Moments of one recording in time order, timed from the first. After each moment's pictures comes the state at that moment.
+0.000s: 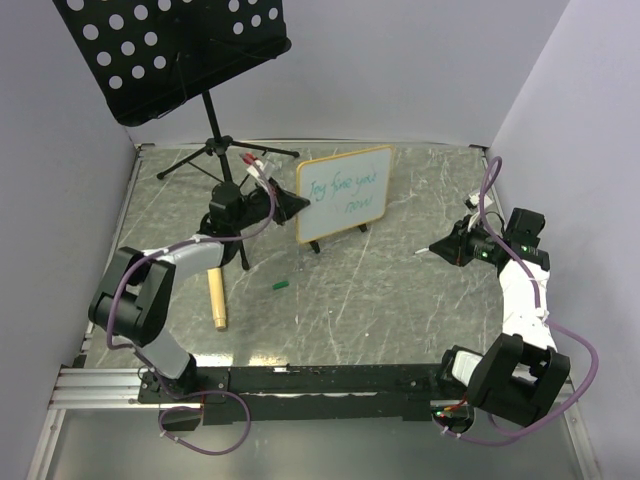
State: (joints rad) left arm -0.40 1.61 0.85 0.79 0.62 -0.41; right arm -0.41 1.12 0.83 -0.62 -1.04 -0.53
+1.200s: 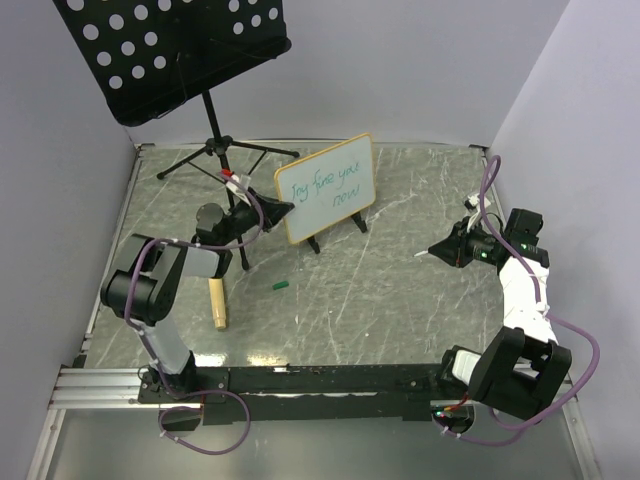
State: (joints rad) left arm -0.29 1.75 0.69 1.25 0.64 -0.52; right arm -0.41 1.15 0.83 -0.63 -1.04 -0.54
